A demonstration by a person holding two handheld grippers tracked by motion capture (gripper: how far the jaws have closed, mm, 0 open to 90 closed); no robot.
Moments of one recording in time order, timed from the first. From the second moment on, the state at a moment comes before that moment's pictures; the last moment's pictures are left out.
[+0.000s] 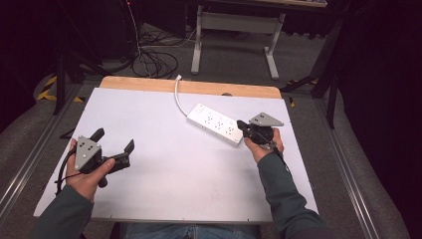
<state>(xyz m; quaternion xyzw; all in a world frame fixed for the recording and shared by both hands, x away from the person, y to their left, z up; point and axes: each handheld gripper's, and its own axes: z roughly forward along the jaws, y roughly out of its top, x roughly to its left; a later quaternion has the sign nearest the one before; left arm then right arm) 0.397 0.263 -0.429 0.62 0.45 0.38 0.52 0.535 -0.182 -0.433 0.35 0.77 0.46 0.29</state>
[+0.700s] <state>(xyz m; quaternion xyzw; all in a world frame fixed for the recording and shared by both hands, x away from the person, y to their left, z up) 0.398 0.265 -0.430 0.62 0.45 0.38 0.52 0.549 -0.182 -0.438 0.35 0.77 0.45 0.28</state>
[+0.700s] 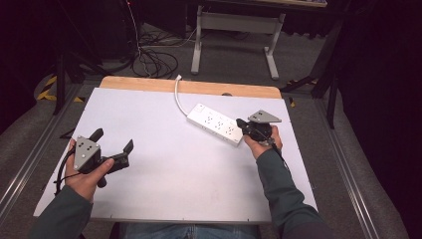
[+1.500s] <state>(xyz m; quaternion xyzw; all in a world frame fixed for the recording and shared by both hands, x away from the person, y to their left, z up) 0.398 0.262 -0.429 0.63 0.44 0.38 0.52 0.568 -0.175 -0.450 0.36 0.78 0.43 0.28</state>
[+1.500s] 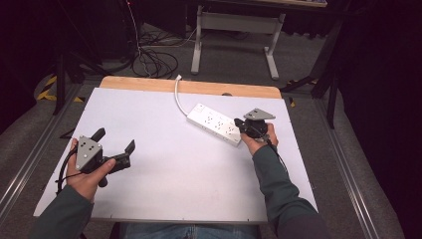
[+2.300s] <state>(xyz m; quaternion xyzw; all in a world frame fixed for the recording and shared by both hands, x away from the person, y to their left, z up) 0.397 0.261 -0.429 0.63 0.44 0.38 0.52 0.584 -0.172 -0.455 0.36 0.79 0.41 0.27</state>
